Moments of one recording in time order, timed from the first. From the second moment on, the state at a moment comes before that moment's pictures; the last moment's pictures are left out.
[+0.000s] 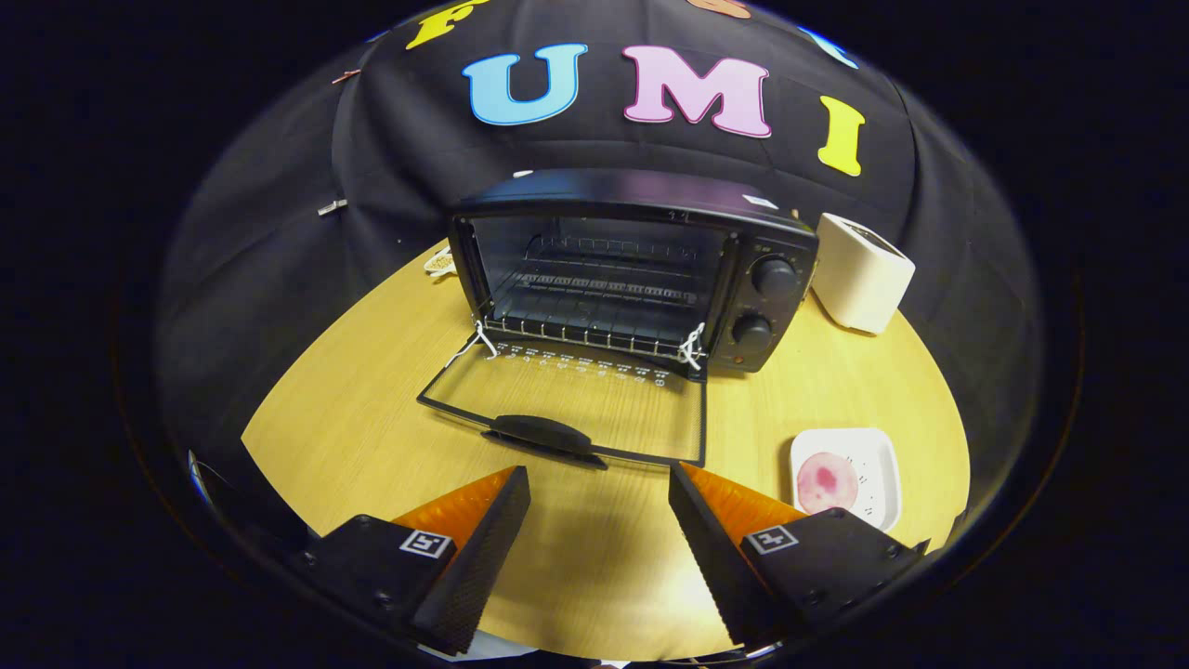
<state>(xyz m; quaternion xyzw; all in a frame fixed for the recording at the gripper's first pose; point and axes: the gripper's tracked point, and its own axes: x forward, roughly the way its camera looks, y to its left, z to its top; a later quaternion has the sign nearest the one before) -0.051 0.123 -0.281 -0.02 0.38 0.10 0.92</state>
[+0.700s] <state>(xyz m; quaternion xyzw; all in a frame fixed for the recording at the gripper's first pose) -0.017 -0.042 -0.253 0.02 0.39 0.07 0.92</state>
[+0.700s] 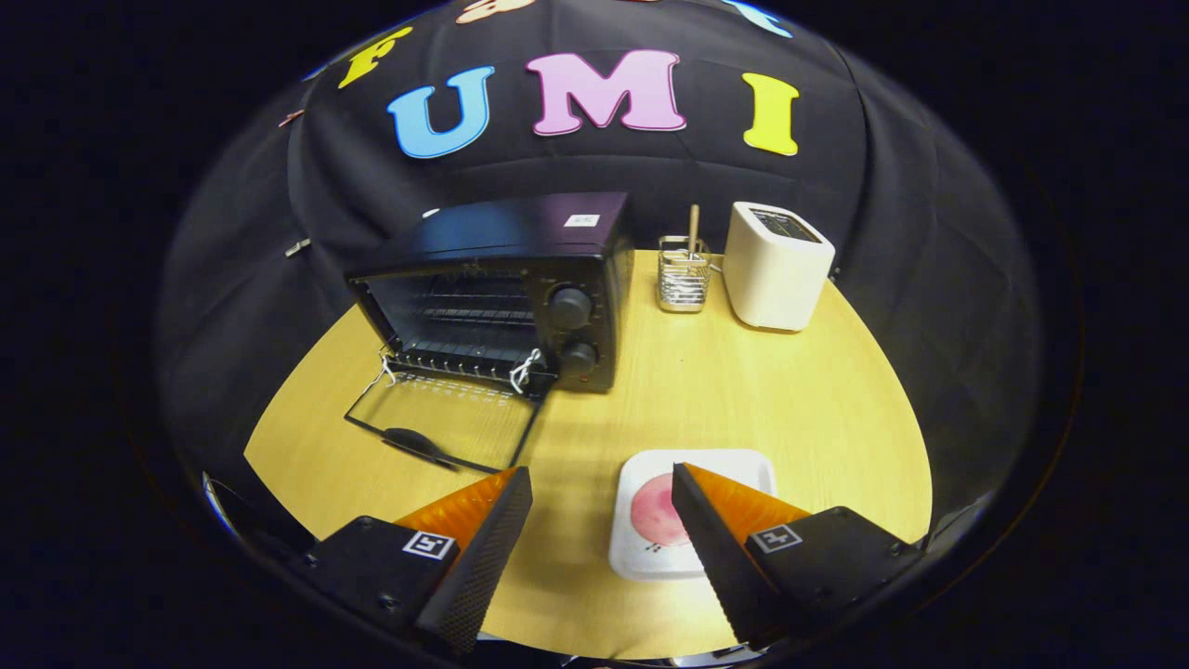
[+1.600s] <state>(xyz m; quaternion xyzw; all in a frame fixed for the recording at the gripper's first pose) -0.035 -0.195 -0.344 0.03 0.48 0.02 0.87</state>
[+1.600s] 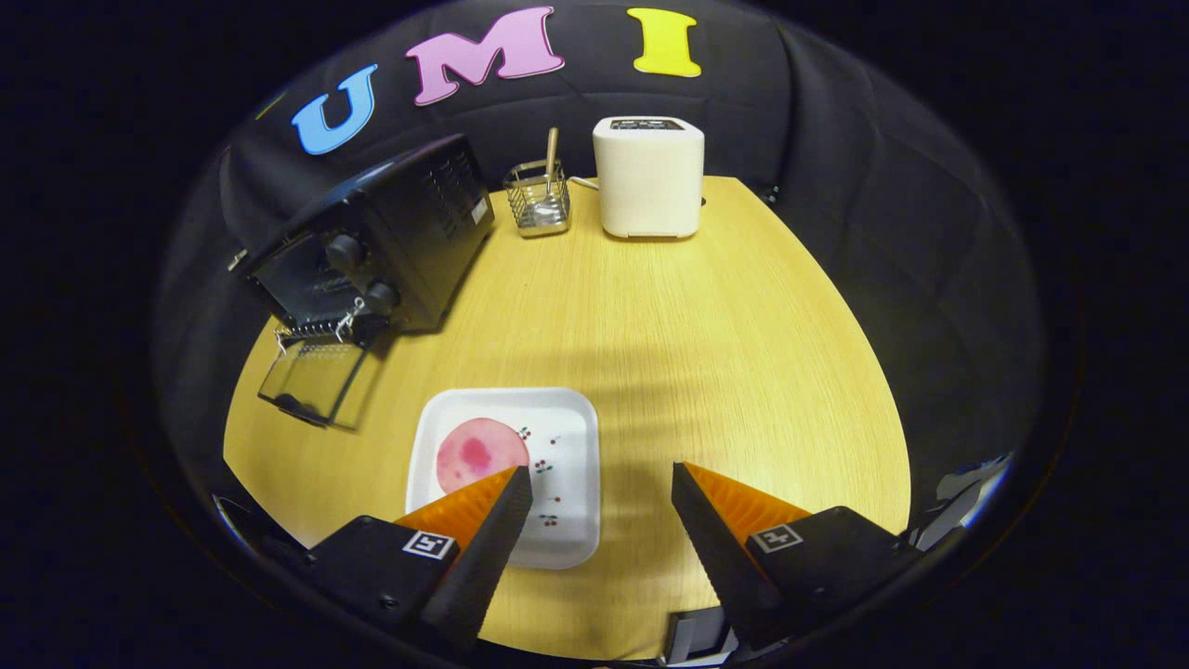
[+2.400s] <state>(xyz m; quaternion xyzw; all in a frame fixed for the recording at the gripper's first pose) -0.037 -0.185 -0.383 0.03 0.55 0.05 0.83</state>
